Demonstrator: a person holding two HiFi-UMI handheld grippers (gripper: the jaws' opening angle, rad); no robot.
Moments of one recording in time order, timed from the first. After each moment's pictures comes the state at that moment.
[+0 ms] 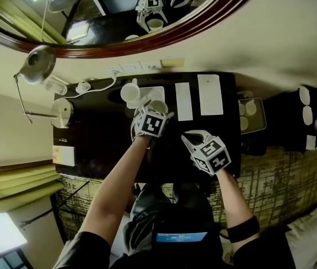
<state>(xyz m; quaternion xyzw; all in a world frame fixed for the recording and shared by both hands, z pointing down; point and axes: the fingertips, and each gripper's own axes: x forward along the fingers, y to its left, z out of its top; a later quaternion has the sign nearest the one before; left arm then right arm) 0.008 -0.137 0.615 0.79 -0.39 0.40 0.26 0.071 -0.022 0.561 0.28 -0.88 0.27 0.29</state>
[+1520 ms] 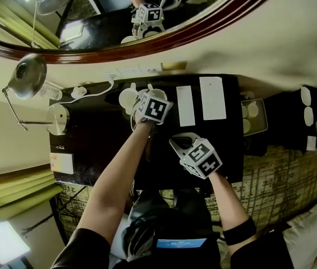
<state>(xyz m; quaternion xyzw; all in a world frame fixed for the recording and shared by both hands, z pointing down) -0.001 -0.210 0.639 0.77 -0.39 0.43 0.26 0.015 -0.043 0.569 0.24 -0.89 0.27 0.29</state>
